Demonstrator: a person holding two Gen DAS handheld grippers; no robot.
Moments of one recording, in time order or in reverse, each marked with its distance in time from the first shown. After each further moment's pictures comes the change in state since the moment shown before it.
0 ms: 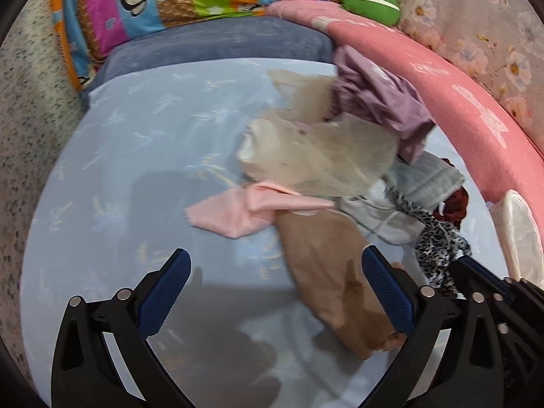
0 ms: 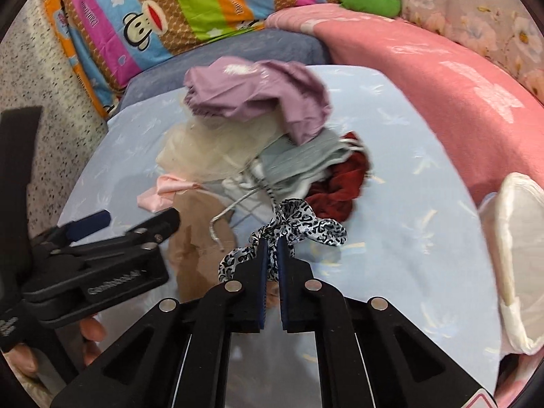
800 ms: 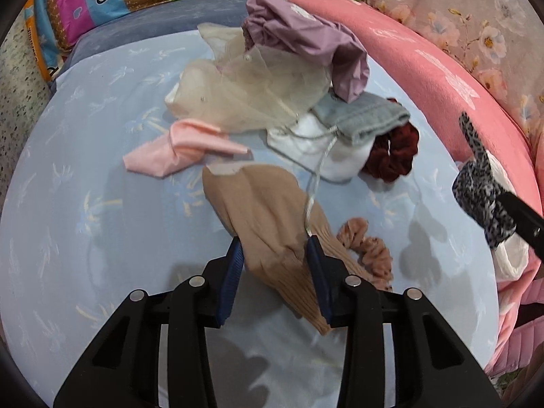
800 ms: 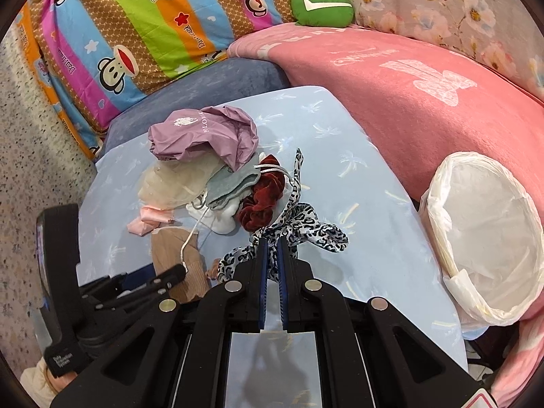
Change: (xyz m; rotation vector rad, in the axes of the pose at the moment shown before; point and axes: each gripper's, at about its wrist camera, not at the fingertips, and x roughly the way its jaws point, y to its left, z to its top) left arm -0.013 -0.014 -0.042 0.048 0.090 -0.112; right arm -0.058 -0.054 -0.011 0.116 -0.079 -0.027
